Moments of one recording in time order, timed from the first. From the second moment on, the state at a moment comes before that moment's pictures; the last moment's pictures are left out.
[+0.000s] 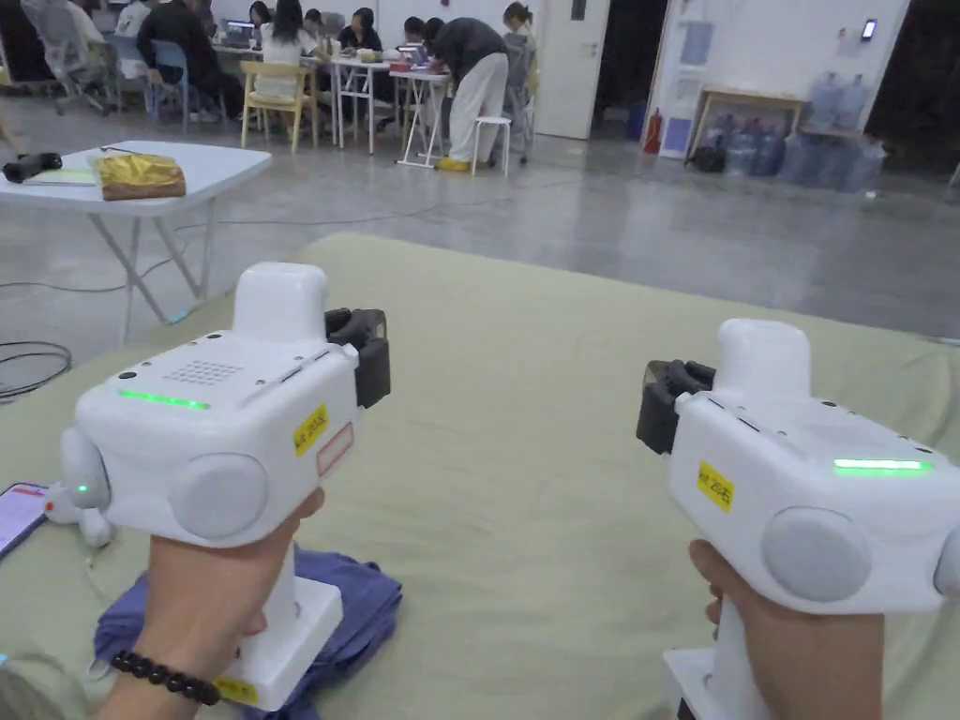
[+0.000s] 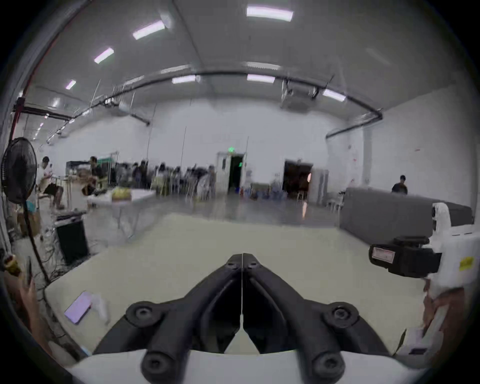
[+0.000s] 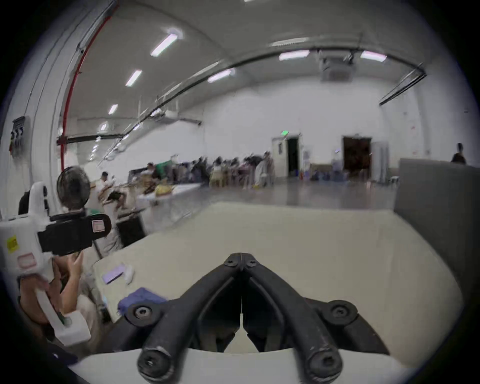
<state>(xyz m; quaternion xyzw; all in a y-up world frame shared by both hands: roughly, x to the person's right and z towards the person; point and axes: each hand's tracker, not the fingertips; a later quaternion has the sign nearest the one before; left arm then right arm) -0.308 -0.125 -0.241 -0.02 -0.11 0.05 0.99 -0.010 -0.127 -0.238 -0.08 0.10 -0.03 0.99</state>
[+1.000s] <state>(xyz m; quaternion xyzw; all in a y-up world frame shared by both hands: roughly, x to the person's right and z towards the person) -0.149 -0.271 -0.180 -0.02 -0.11 -0.02 0.99 0.152 -0.245 -0.105 0.00 -0.16 0.03 0.99</state>
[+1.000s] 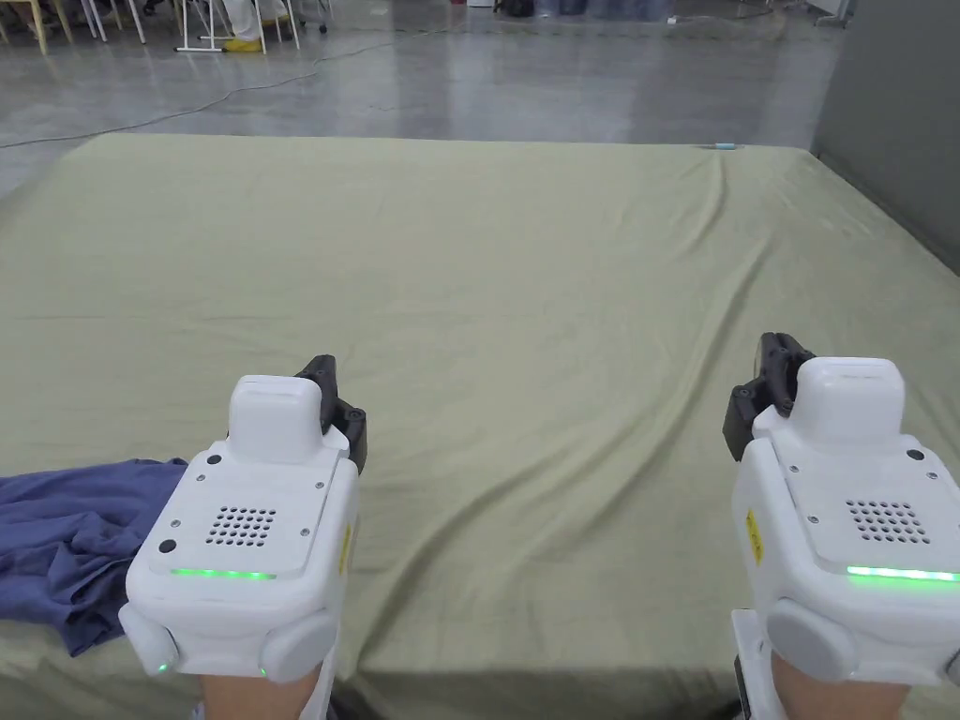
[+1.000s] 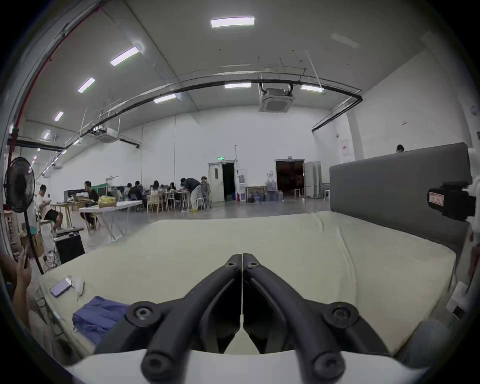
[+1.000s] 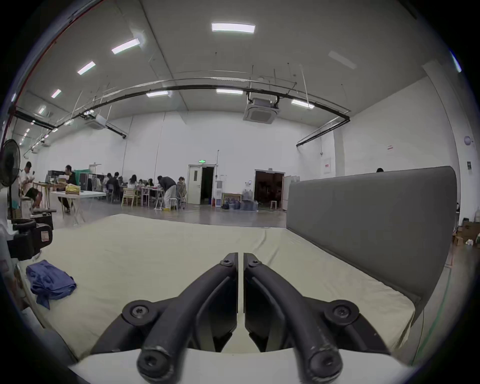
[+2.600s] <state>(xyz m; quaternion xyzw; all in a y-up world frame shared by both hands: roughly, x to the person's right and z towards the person) -0.159 -0.258 -0.167 -0.01 -0.09 -0.03 1.00 0.164 -0.247 -0.102 -0.02 -0.16 0.02 0.99</state>
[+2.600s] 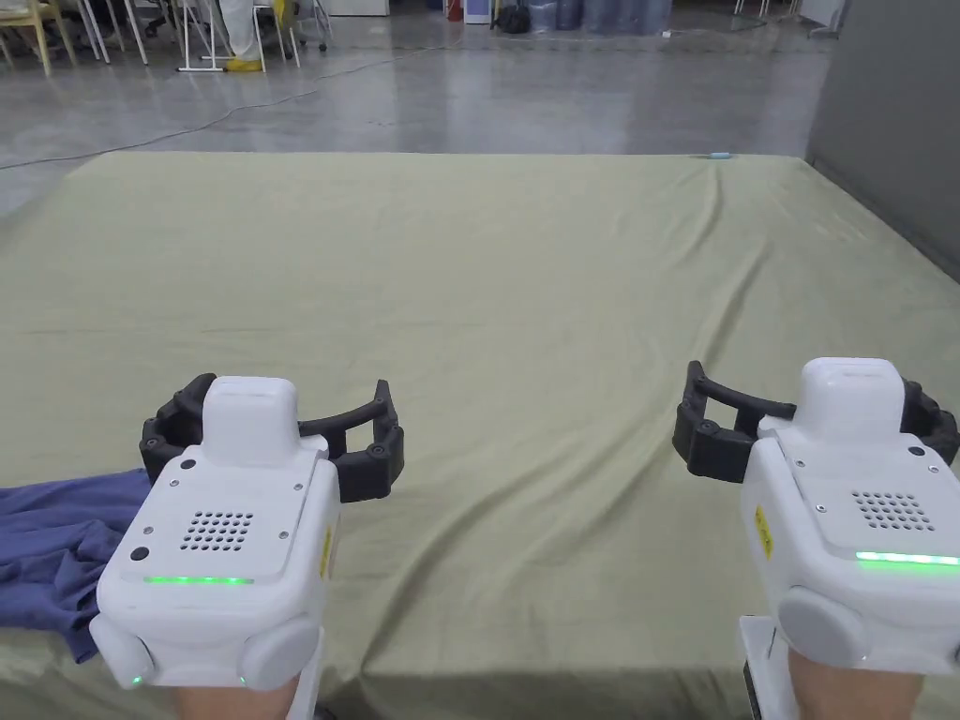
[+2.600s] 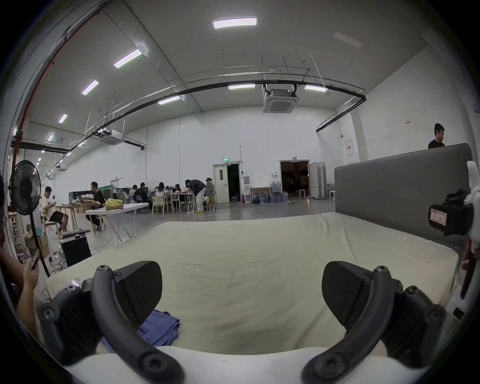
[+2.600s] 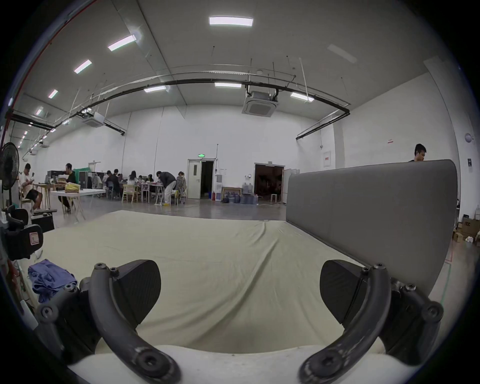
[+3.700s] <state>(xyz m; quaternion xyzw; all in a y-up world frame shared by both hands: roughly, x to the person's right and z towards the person) -0.163 -0.255 -0.162 -0.01 -0.09 -0.02 1.00 0.156 -0.242 -0.097 -0.02 -0.16 0.04 0.99</state>
